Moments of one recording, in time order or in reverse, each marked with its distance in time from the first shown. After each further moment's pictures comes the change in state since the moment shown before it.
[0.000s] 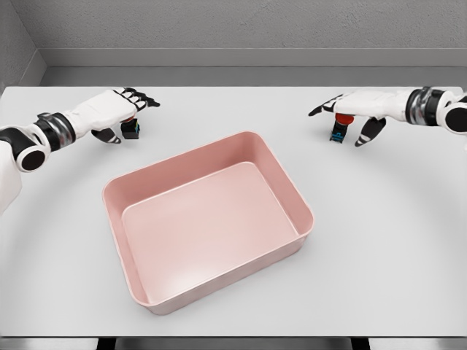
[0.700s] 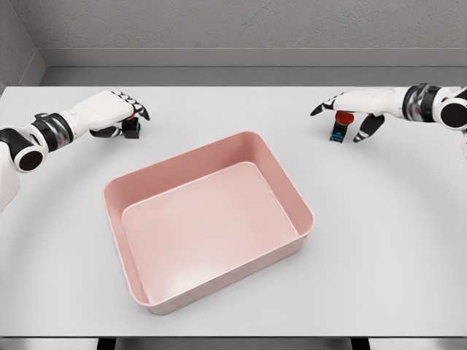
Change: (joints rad) left arm 0.000 0.007 0.001 0.007 0.004 0.000 0.004; right arm -0.026 0.040 0.007 0.073 0.032 0.000 -0.001
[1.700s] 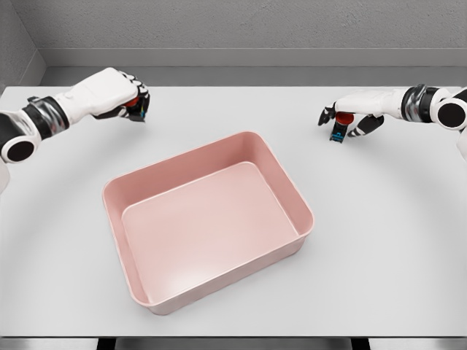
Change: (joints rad) left arm 0.015 0.078 0.009 -0.245 0.074 0.000 -0.005; right arm -0.012 0.024 -0.002 0.065 0.025 0.000 -0.001
